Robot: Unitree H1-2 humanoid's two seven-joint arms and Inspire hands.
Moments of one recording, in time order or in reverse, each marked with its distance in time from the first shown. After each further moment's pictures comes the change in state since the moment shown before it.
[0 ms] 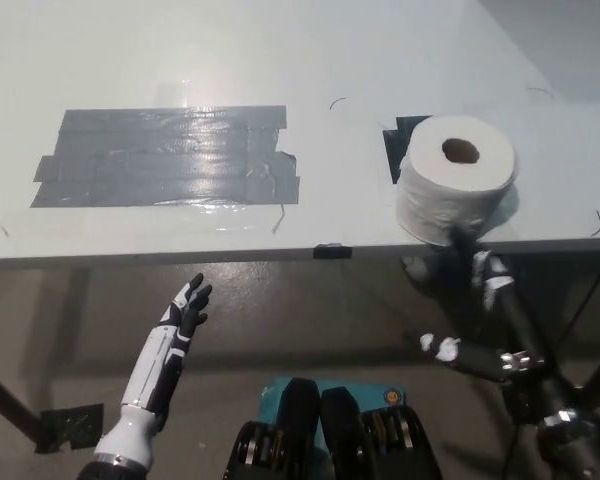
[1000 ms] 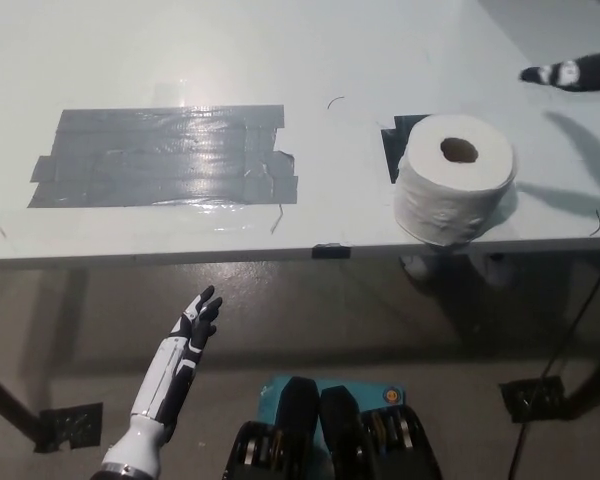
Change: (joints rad) left_arm 0.015 -0.005 -0.017 0.004 0.017 0.002 0.000; right_arm -0.804 -0.410 0.099 0.413 0.001 0.437 0.262
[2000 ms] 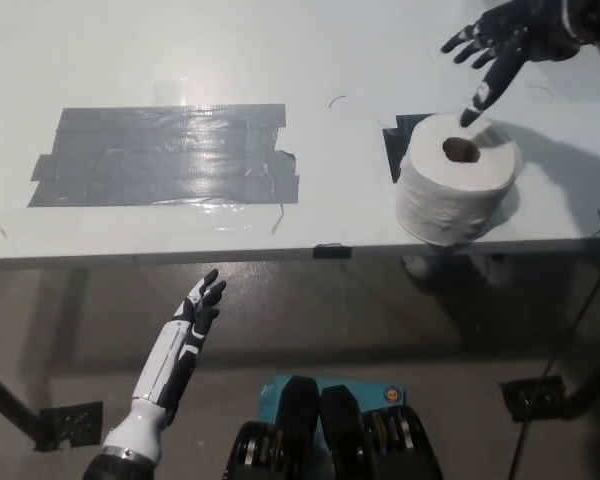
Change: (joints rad) left_arm -0.034 0.006 0.000 -0.007 0.006 0.001 -0.012; right_arm -0.501 0.164 0.399 0.840 -0.160 -0.011 0.458
